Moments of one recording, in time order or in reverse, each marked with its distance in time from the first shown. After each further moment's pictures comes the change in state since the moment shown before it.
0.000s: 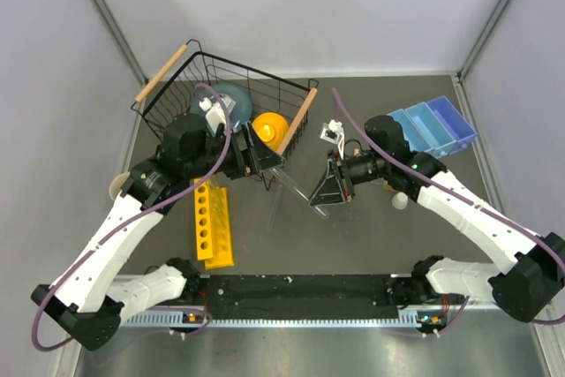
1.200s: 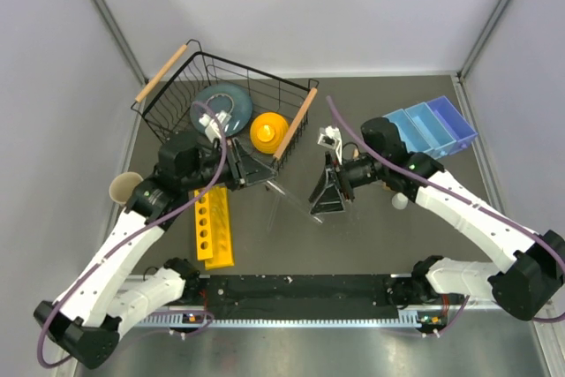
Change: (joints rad) left arm 0.072 -0.091 -0.256 0.274 0.202 -0.151; right arm 0.017 0.010 0.000 -0.023 -0.013 -0.070
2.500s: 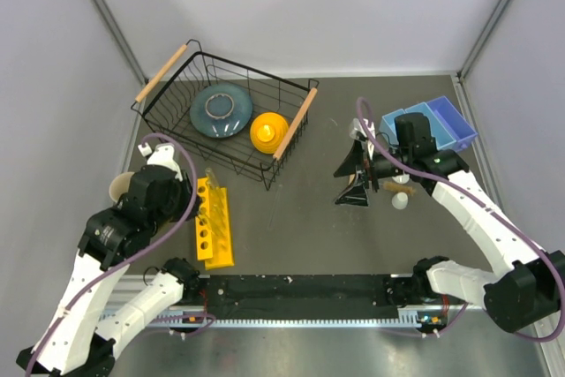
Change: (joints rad) left arm 0.004 -0.240 0.150 -0.807 -0.814 0.442; right arm -0.280 -0.054 -0.027 -0.156 -0.080 -0.460
